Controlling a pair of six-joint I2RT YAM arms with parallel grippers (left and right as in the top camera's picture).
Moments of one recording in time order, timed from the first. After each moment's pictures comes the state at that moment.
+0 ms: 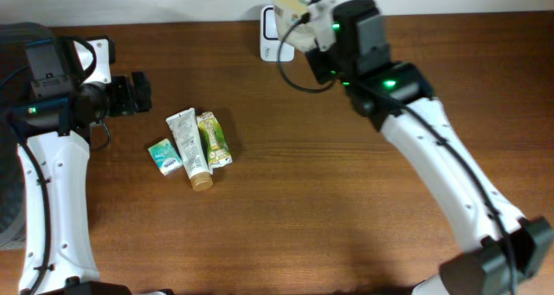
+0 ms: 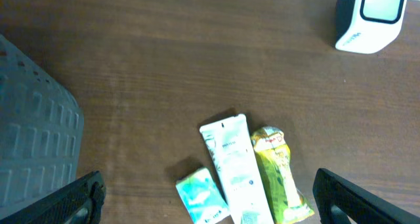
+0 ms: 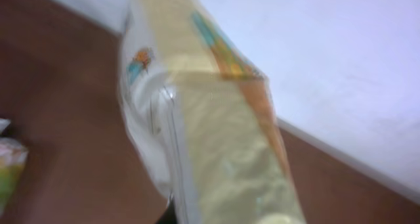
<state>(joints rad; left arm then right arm) 0.21 1.53 1.54 -0.89 0.17 0.06 0.44 1.71 1.69 -0.51 0.20 -0.25</state>
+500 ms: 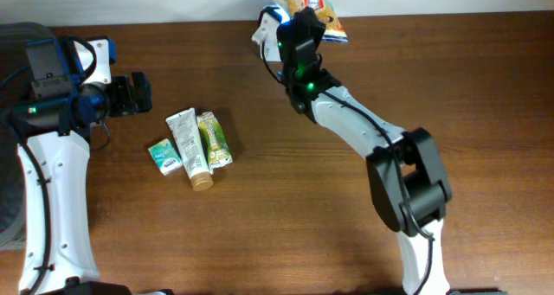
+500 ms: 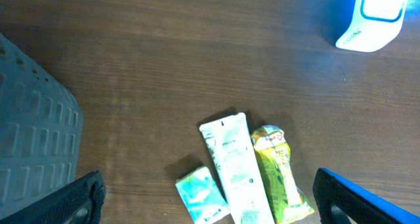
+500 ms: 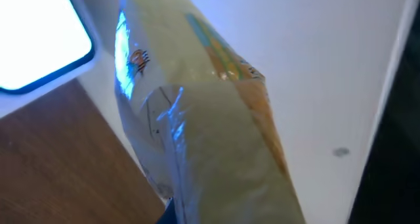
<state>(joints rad) 0.21 1.53 1.54 -0.89 0.17 0.06 0.48 2.21 1.69 0.29 0.67 -1.24</state>
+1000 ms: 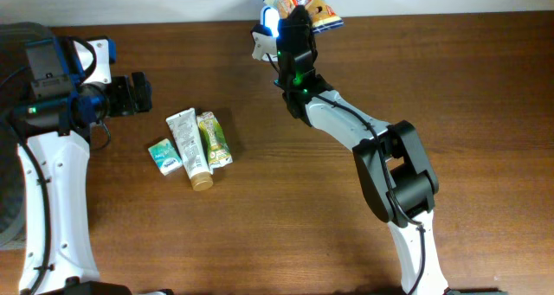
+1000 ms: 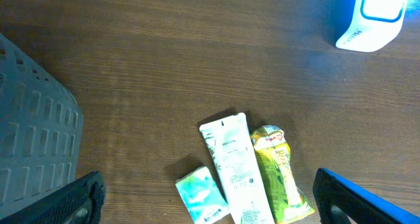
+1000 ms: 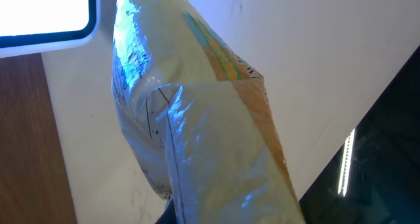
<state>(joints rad) 0.21 1.53 1.54 -0.89 0.17 0.06 0.48 2.29 1.69 0.53 0.62 -1.75</state>
